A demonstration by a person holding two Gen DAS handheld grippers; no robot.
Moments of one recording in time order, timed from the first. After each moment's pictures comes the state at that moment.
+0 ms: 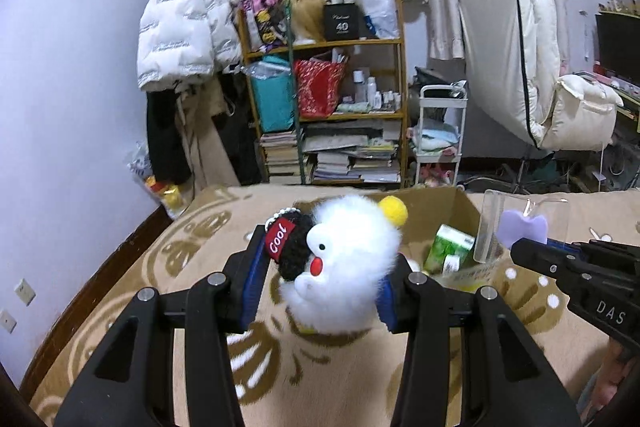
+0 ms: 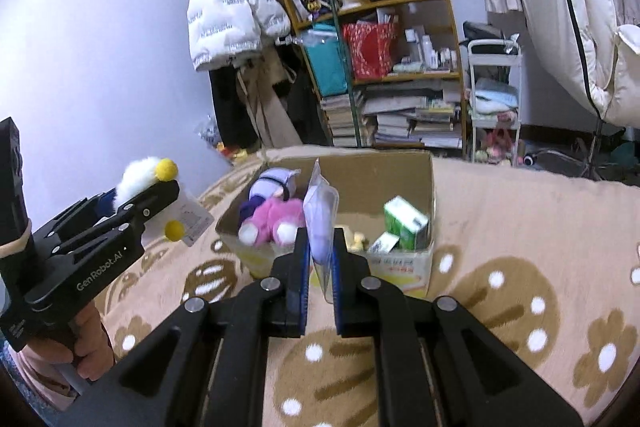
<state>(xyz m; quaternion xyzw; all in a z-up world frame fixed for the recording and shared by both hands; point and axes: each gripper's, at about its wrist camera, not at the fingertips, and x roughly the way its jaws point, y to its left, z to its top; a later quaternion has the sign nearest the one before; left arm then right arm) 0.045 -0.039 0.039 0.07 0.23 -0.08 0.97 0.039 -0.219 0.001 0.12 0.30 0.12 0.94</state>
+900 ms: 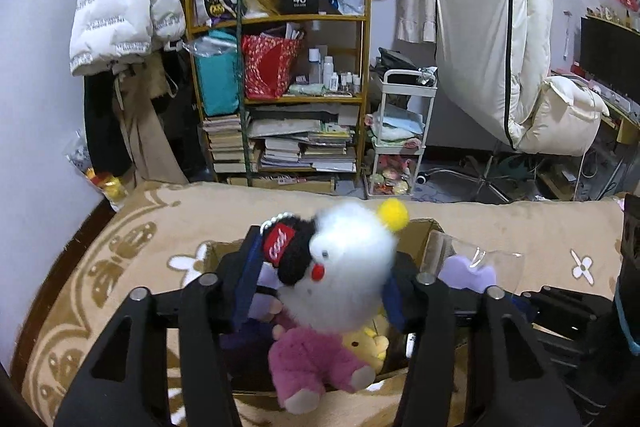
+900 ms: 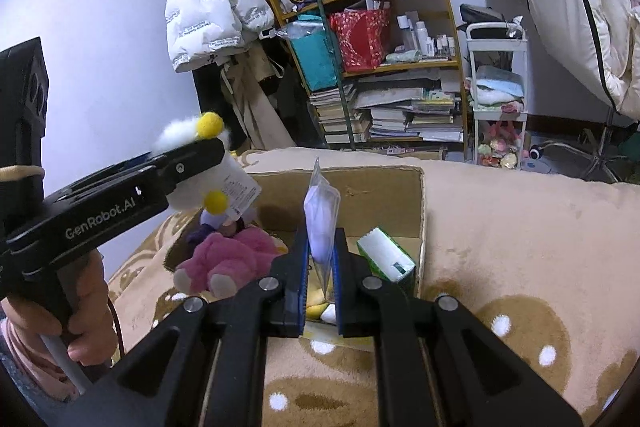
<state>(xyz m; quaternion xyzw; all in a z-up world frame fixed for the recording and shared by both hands) 0.159 -0.095 0.025 0.05 0.29 -0.16 0.94 0.114 -0.247 -0.030 0.14 0.32 0.12 0.93</state>
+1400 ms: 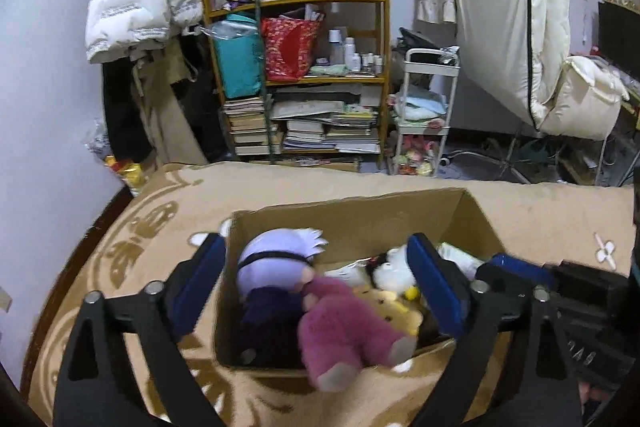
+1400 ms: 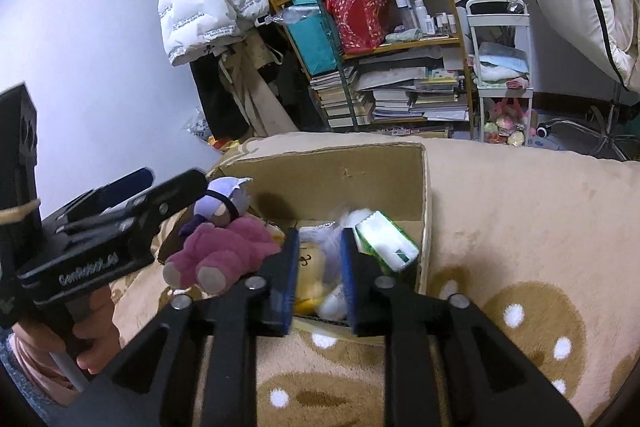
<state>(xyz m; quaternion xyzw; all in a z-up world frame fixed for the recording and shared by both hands) 0.149 -0.081 0.003 0.07 0.31 -0.11 0.94 0.123 -0.254 -0.045 0.16 0.34 0.13 0.92</state>
